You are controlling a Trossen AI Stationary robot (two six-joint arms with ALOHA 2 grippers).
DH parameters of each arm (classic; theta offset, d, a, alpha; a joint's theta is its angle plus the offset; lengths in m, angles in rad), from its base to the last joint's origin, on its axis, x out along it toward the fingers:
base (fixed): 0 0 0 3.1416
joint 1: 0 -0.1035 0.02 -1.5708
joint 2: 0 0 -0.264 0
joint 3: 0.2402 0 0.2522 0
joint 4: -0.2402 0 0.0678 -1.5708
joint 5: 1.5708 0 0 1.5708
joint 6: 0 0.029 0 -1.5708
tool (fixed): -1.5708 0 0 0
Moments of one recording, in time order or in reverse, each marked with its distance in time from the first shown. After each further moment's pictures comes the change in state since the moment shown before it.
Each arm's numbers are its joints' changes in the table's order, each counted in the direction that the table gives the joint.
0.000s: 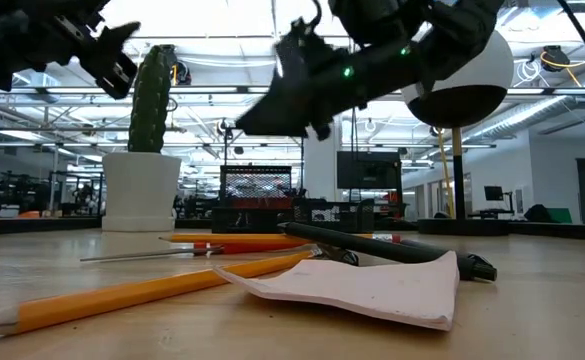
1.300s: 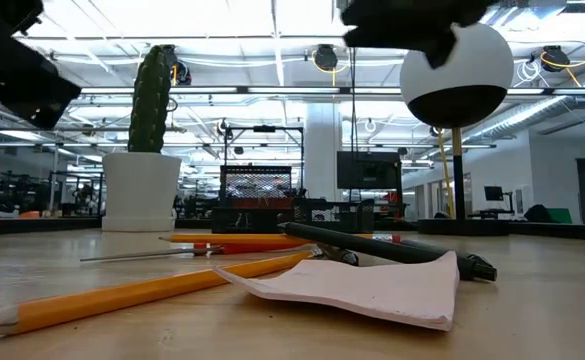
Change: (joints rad) left arm 0.792 -0.270 0.015 -0.159 0.996 -0.053; right arm -0.489 0.304 -0.124 -0.309 -0.482 0.250
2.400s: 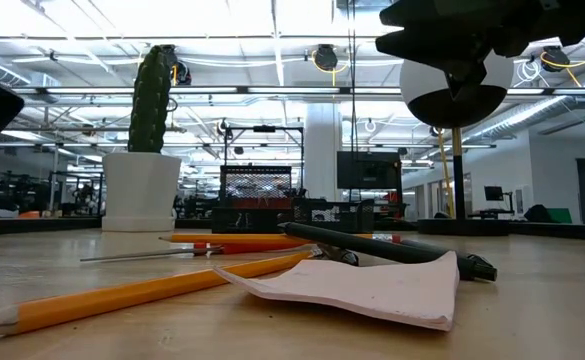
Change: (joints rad) left arm 0.155 -0.831 0.476 -0.061 -0.002 -0.217; right arm -0.047 -0.001 -0.272 0.540 0.004 -0.072
